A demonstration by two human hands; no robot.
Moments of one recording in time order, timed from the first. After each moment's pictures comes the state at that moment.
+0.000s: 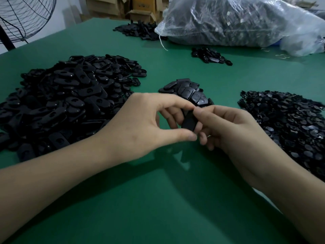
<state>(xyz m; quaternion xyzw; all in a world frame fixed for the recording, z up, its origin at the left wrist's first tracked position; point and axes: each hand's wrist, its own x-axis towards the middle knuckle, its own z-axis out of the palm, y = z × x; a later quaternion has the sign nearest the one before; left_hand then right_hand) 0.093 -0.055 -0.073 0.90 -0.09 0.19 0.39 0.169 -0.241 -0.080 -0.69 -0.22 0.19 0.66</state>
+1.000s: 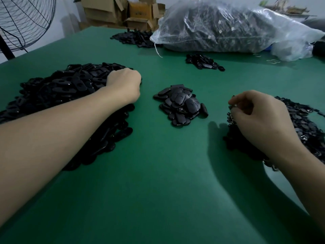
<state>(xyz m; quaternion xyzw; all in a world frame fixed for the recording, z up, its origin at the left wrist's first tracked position) 0.225 0.037 -0.077 0.97 0.22 0.10 -0.07 0.233 -0.288 -0.071 -0.92 -0.20 -0.14 0.30</state>
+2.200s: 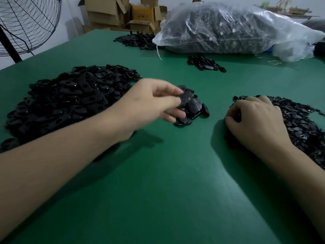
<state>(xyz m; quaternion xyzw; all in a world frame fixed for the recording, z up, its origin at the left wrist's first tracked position) 0.125 -0.058 -0.047 0.78 0.05 0.09 0.62 0.233 -0.282 -0.079 -0.95 -0.21 -0.18 0.11</state>
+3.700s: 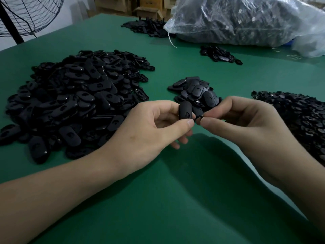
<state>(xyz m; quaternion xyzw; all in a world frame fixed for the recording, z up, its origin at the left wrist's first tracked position) 0.077 -0.057 -0.097 0.77 0.01 0.13 0.62 0.174 -0.248 -0.075 -0.71 -0.33 0.12 0.61</state>
